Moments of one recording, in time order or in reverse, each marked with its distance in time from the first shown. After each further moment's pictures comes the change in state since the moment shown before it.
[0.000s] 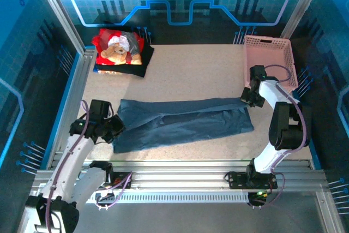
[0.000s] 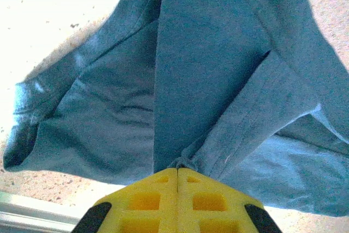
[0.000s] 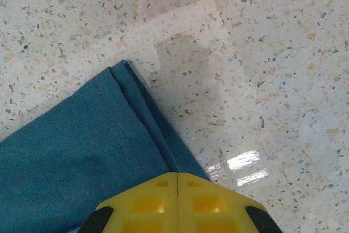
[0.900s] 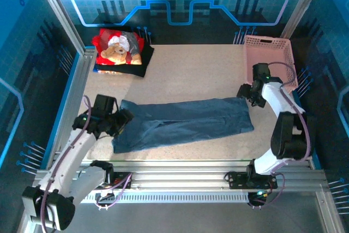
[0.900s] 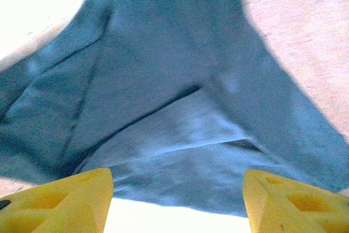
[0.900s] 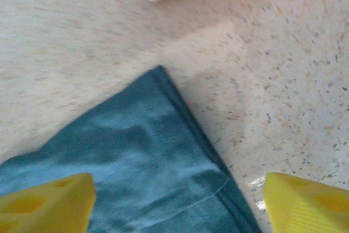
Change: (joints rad) left arm -0.072 0.098 0.103 0.095 -0.031 -0.132; right arm 0.013 -0.157 -0.015 0.003 -0.066 -0.002
